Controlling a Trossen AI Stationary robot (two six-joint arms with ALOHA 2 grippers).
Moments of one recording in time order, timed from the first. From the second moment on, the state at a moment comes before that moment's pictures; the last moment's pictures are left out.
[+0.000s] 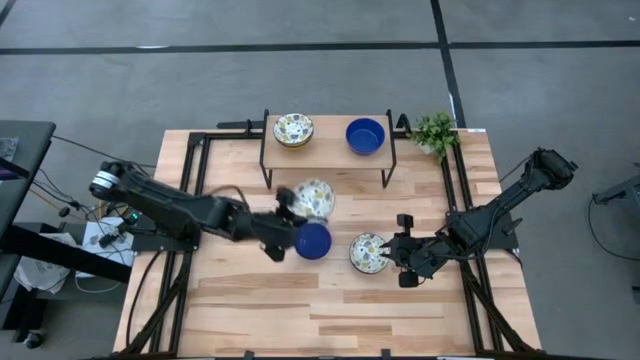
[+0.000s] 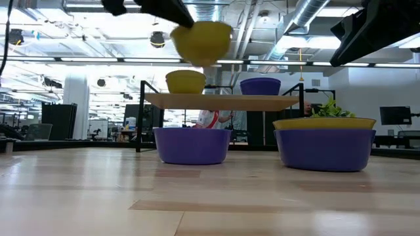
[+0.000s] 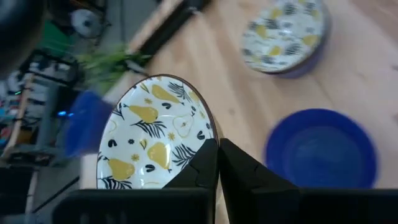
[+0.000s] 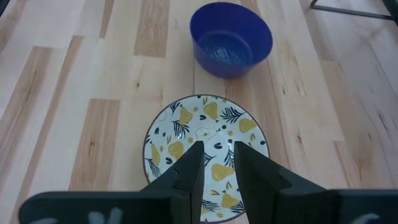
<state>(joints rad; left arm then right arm) -0.33 1.24 1.13 -0.40 -0.56 0.57 0.60 1.20 0.76 -0.49 0.49 0.31</state>
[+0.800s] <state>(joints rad) 0.14 1.05 1.13 -0.43 -0.43 0.73 0.49 1.20 0.76 -0.49 0.50 0.31</state>
